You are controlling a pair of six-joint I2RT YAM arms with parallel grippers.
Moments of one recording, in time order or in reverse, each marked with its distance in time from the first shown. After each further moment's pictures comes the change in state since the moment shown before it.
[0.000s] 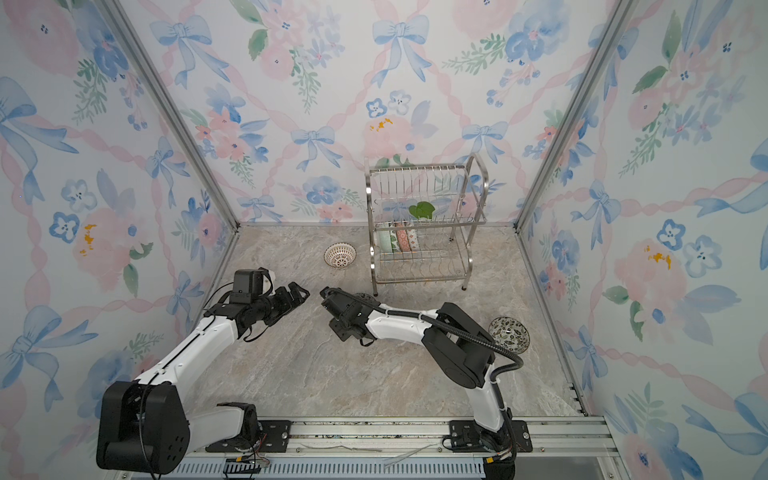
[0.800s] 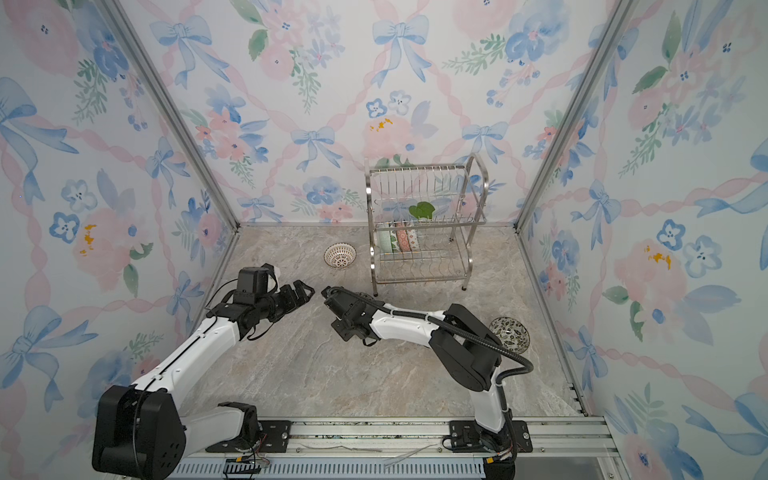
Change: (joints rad) left arm -0.093 -0.016 0.032 0.009 -0.039 -0.002; right arm -0.022 -0.114 -0.083 0.008 -0.045 -0.013
